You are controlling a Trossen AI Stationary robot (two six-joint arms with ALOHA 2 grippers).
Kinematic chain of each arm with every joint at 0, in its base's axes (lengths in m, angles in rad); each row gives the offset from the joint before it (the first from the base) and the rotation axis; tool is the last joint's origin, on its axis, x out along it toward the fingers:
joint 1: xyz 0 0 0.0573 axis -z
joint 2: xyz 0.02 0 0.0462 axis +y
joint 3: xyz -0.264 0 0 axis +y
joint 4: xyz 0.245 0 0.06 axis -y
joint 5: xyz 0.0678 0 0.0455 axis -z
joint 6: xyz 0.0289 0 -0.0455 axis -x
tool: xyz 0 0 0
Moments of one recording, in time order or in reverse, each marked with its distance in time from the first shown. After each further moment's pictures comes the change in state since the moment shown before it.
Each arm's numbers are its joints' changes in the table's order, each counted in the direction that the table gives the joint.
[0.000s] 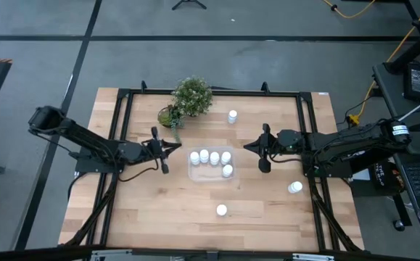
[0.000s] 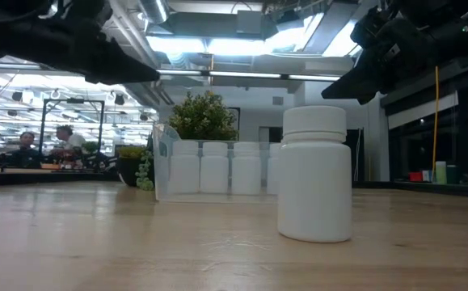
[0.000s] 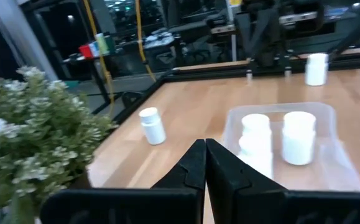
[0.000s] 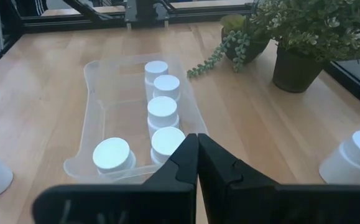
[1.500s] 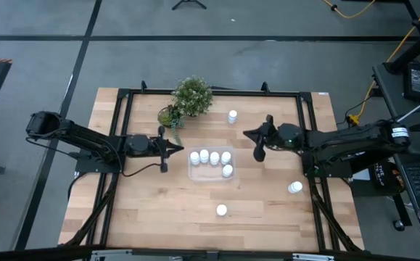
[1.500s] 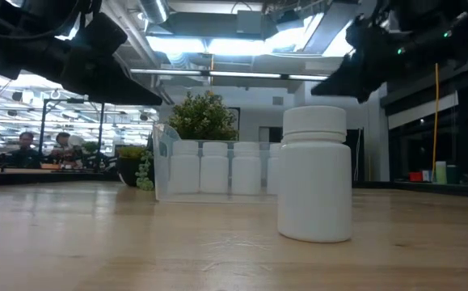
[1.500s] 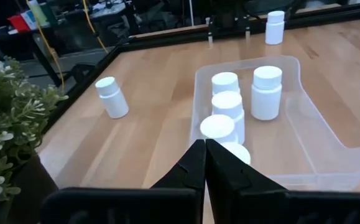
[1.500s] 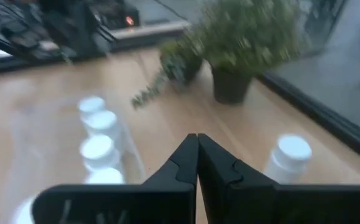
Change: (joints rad) left arm -0.191 0.001 0.000 -0.144 0.381 -0.003; right arm 0.096 0.037 -0.001 0.112 0.130 -0.053
